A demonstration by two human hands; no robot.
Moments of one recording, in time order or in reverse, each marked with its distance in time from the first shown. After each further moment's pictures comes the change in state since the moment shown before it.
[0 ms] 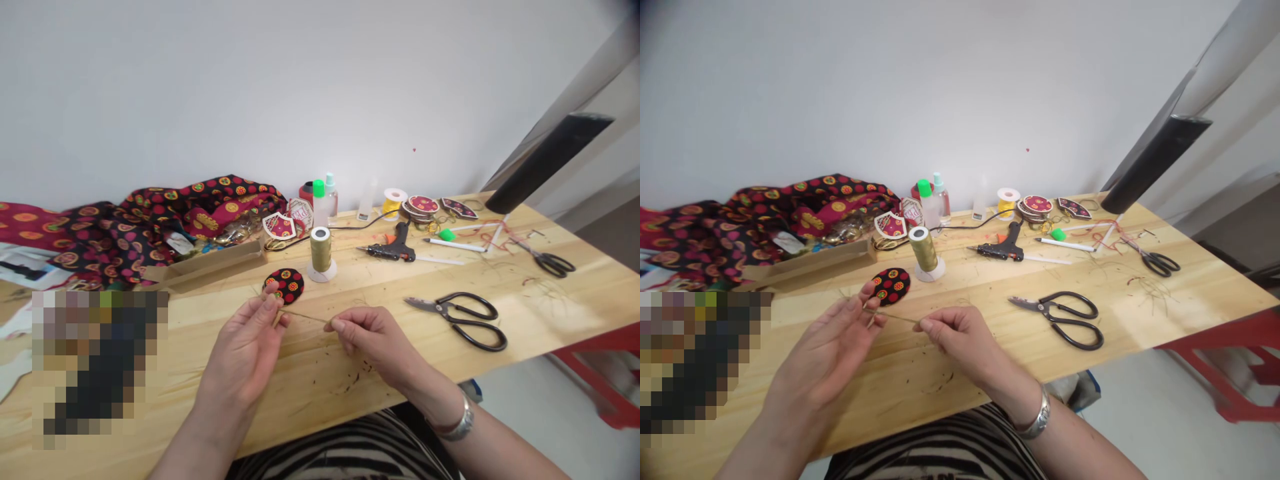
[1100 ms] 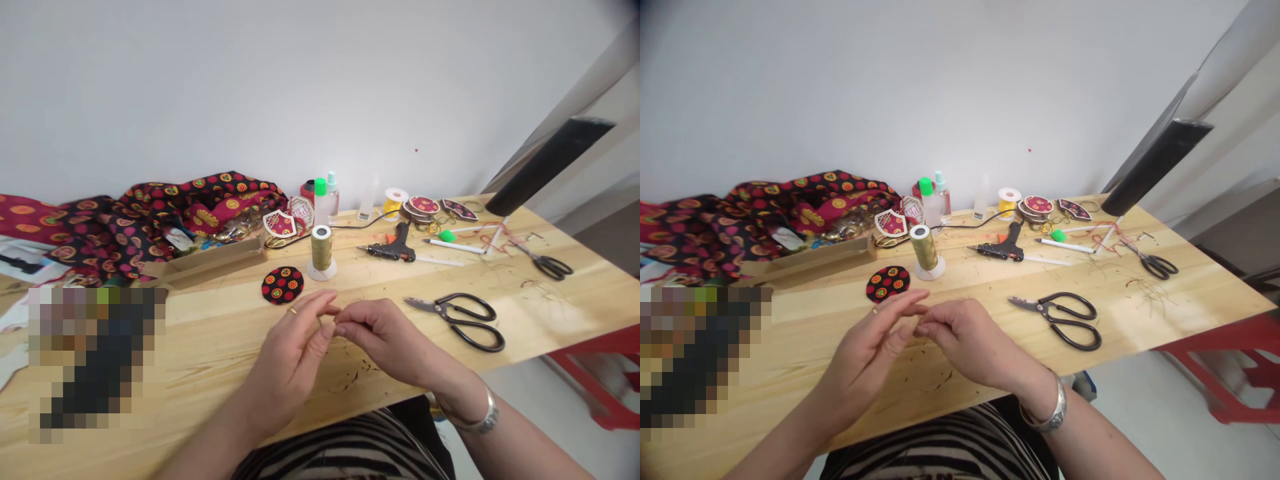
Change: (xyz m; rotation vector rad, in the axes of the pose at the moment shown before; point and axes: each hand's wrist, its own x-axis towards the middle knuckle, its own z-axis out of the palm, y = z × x) left_hand -0.027 -0.011 0.010 0.944 -0.544 0.515; right_hand -0.007 -0.039 -0.011 -0.595 -0.170 -0.307
